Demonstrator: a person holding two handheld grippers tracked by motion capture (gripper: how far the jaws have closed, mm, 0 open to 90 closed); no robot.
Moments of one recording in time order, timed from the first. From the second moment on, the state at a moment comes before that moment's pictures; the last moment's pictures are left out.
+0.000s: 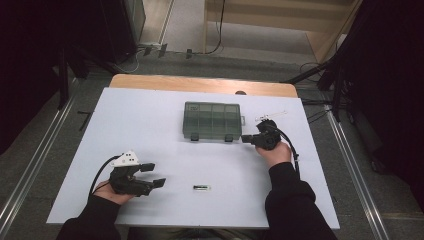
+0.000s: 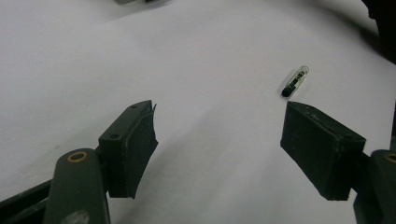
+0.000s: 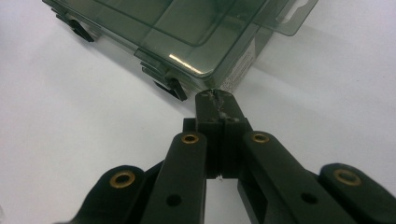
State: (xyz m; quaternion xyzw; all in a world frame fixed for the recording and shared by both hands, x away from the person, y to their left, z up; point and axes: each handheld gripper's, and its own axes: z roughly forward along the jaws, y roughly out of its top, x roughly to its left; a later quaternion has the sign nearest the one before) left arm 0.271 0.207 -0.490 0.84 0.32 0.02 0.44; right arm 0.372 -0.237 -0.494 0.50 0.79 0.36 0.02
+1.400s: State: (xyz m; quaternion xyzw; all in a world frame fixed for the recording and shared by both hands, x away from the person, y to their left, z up) left arm 0.283 0.202 -0.488 0.83 0.34 0.01 0.45; right arm 0.376 -0.235 -0.478 0.48 0.78 0.39 0.04
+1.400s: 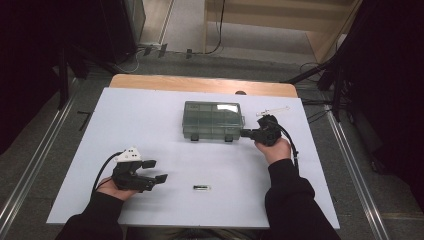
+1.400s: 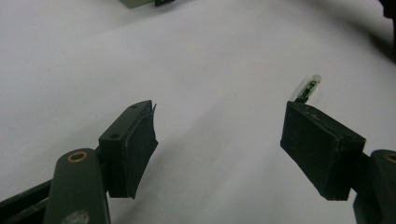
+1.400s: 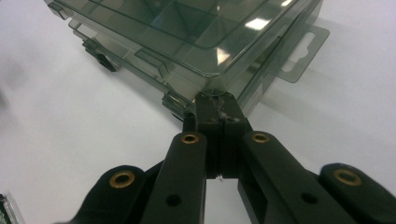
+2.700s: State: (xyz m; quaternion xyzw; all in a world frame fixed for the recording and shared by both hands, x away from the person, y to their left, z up) left arm 0.341 0.170 -0.463 0.83 0.35 0.01 0.43; right arm 0.392 -0.231 -0.456 0.46 0.79 0.41 0.03
